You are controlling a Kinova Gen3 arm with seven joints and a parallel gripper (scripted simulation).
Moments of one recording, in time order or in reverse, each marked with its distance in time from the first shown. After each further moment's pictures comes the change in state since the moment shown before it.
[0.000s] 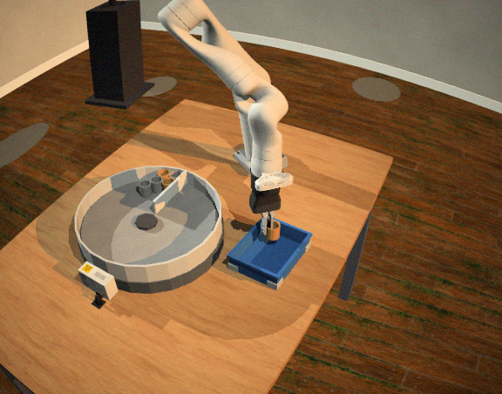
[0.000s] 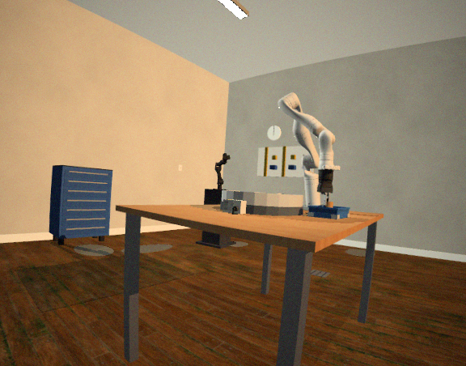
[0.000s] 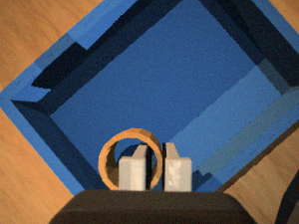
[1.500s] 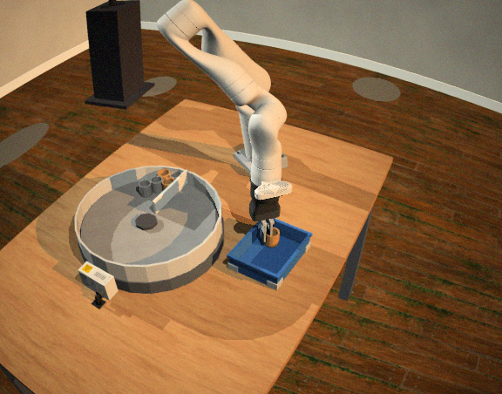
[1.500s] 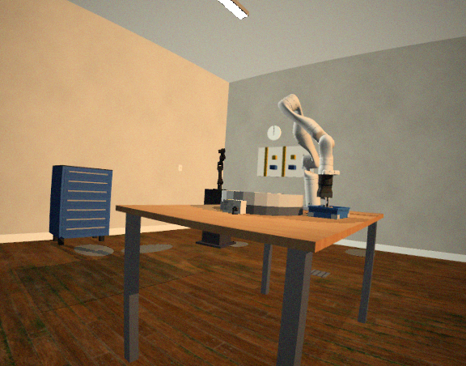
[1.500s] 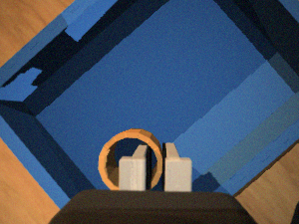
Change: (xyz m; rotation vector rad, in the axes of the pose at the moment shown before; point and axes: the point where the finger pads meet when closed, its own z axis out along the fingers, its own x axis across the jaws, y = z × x) arm 0.001 0.000 0.025 0.001 0.001 0.001
